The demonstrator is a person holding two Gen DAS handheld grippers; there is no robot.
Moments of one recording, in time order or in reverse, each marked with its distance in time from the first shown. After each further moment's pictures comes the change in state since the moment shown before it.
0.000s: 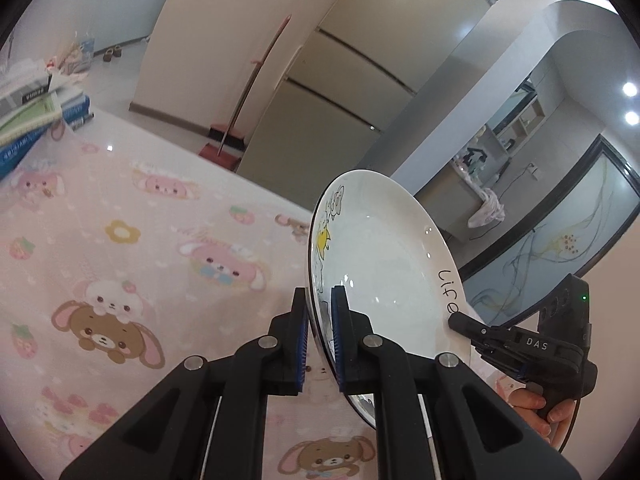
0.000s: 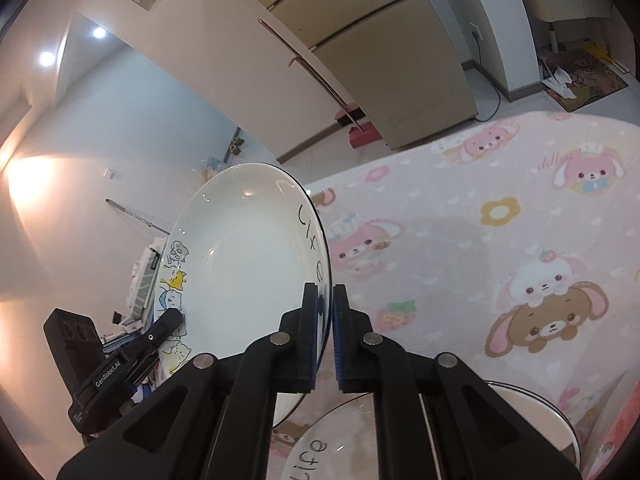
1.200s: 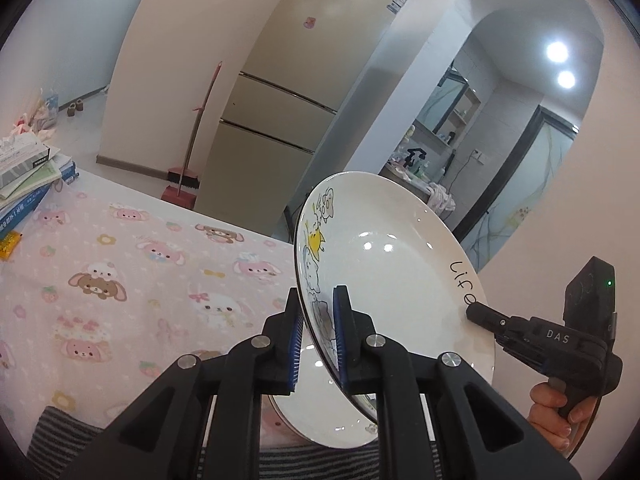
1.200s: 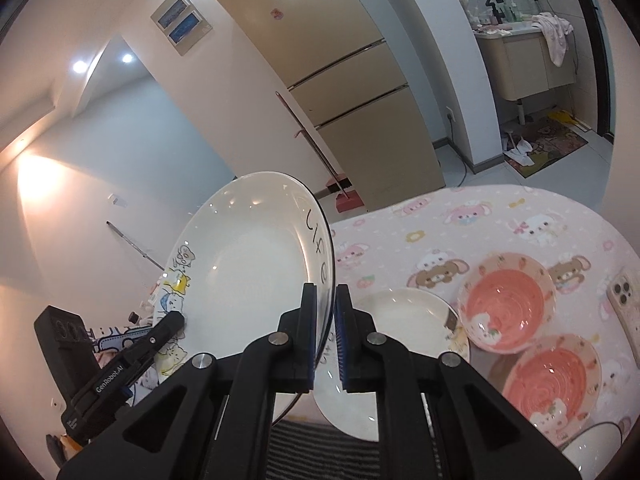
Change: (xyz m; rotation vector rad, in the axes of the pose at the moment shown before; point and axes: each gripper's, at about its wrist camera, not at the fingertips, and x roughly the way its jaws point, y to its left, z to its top) left arm -0.148 -0.142 -0.078 0.178 -0.087 -0.088; right arm -0.213 0.052 -0.088 -0.081 -0.249 -0.098
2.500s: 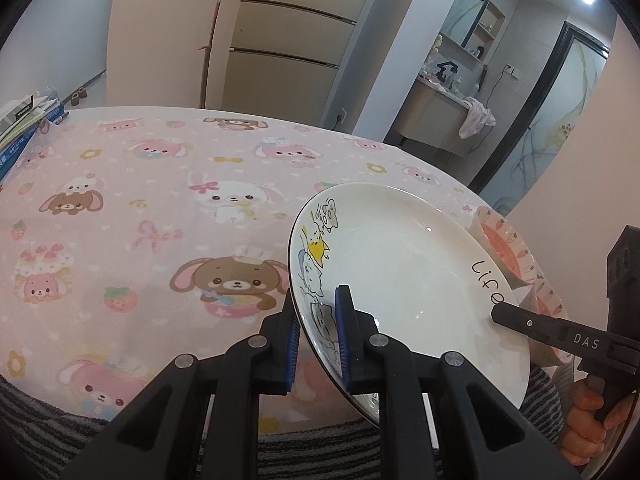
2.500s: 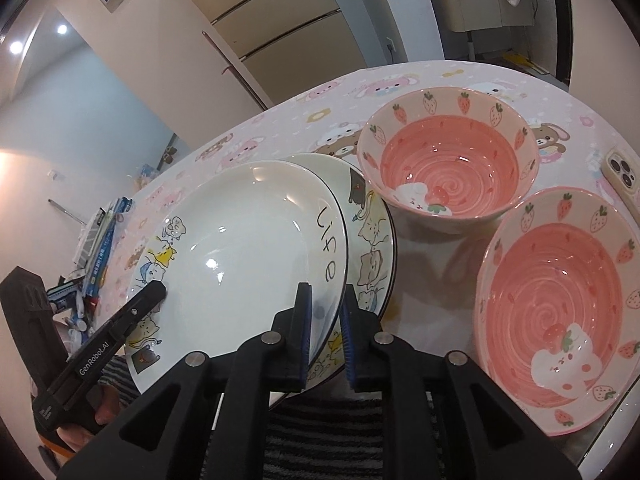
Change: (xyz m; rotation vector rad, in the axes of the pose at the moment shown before) left arm 0.116 0.032 -0.102 0.101 0.243 0.156; right arm 0.075 -0.089 -0.096 0.069 0.195 -0.201
